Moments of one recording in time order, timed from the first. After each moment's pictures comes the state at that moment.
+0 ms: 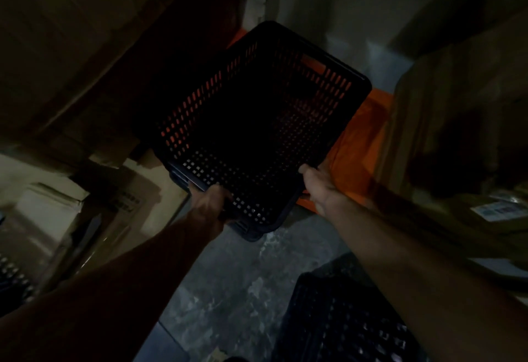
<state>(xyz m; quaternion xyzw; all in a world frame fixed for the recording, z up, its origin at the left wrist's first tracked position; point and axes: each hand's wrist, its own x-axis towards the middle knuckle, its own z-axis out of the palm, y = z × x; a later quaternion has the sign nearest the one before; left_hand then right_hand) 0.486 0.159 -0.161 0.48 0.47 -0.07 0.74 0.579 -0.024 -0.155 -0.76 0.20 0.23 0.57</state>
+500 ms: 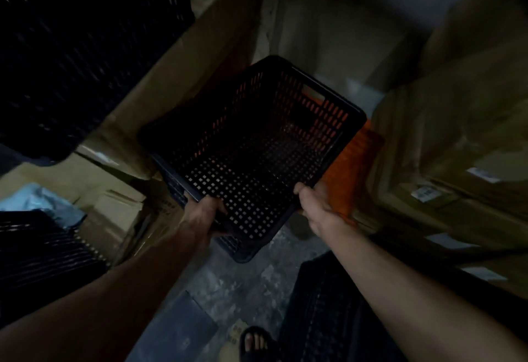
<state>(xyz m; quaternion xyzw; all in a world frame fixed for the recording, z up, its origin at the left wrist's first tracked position) 0.359 0.207 0.000 0.53 0.43 -0.07 0.73 0.455 0.003 -0.033 -0.77 0.20 0.19 0.58</state>
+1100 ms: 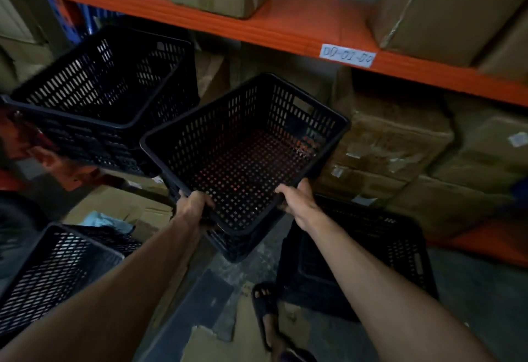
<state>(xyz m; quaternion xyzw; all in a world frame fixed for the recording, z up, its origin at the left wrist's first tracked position) 0.097 0.224 0.329 0.63 0.37 -0.08 0.68 0.156 0.007 0.305 -0.72 0.18 0.14 0.65</state>
